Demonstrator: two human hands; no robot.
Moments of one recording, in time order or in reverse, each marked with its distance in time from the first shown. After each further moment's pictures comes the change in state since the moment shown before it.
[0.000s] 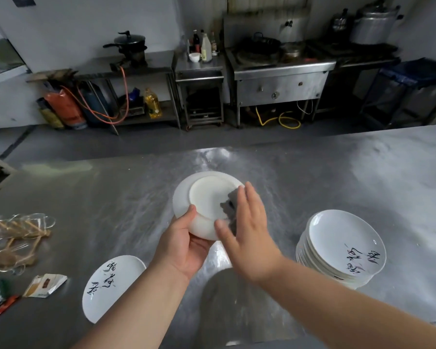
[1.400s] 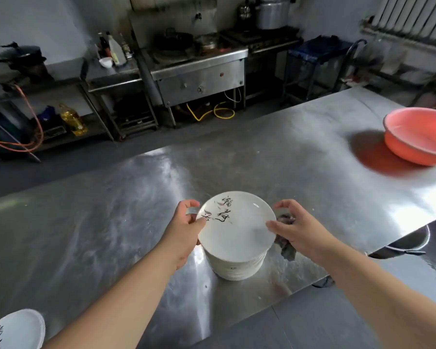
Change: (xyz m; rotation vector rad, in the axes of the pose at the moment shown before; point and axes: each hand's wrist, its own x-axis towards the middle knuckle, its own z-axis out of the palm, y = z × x) left_hand 0.095 -0.196 0.138 1.014 -0.110 0.082; right_hand -0.105 0.234 -0.249 0.453 0.152 0.659
